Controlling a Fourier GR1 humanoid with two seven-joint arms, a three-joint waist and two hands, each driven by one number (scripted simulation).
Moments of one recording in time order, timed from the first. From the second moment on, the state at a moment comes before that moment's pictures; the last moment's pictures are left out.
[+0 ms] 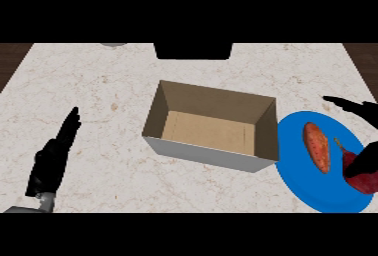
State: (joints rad) left arm -0.01 0.45 -0.21 -1.53 0.08 0.30 0.07; right arm -0.34 -0.89 0.30 -1.33 0.01 0.42 0.26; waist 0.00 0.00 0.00
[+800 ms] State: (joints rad) left arm 0.02 0.38 -0.11 -1.55 0.01 0.20 0.08; right arm -0.27 -0.74 0.17 -1.33 0.26 0.52 0.29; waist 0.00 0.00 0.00
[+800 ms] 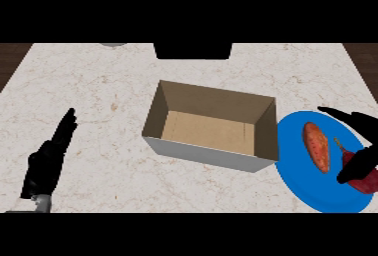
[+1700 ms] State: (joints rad) left arm -0.01 0.27 -0.03 -1.52 -0.10 0.12 0.08; right arm -0.23 -0.56 0.04 -1.31 0.48 0.55 0.23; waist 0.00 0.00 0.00
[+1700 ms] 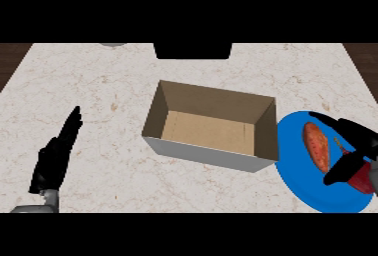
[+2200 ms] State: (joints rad) left arm 0.03 0.24 -0.01 -1.58 -0.14 0.10 0.11; right arm -0.25 -0.51 0.02 -1.24 0.57 0.57 0.18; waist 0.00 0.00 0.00
